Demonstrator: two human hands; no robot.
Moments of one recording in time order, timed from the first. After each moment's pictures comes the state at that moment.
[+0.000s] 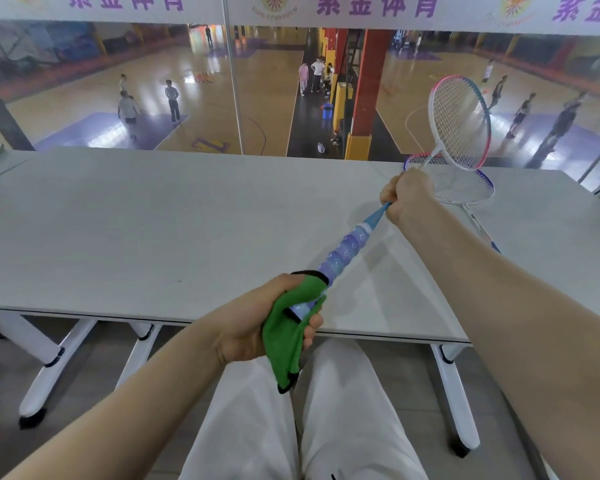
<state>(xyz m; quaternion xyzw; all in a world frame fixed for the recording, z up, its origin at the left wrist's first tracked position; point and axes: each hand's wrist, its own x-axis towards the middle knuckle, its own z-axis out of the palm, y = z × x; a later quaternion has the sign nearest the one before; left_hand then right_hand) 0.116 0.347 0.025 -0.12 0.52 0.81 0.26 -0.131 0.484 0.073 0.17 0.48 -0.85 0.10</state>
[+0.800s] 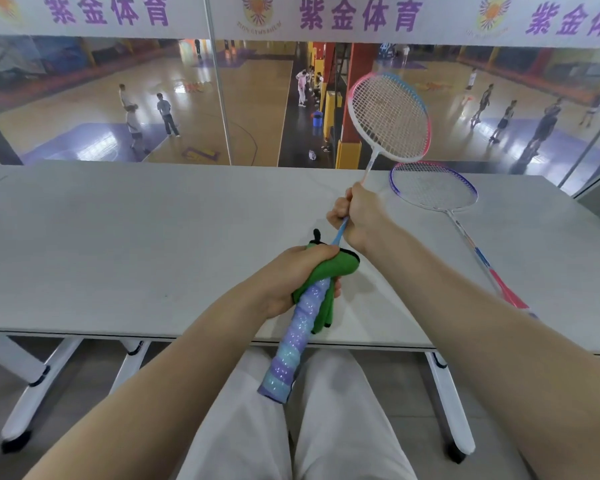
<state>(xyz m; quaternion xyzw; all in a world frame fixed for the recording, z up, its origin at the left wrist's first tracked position) 0.046 0.378 0.044 -0.14 0.65 0.74 0.08 -0.092 0.452 0.061 0.08 0.51 -0.84 0.19</state>
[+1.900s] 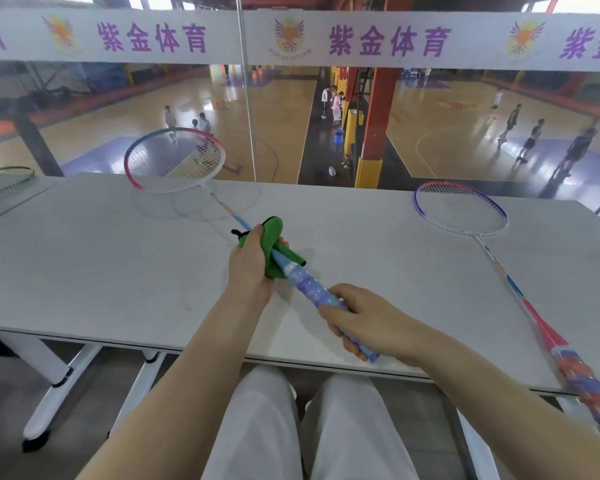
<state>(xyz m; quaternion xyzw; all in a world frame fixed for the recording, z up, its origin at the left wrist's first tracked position) 0.012 0.296 0.015 -0.25 0.43 0.83 -0.25 0.011 0.502 0.031 -0.29 0.78 -0.45 0.32</state>
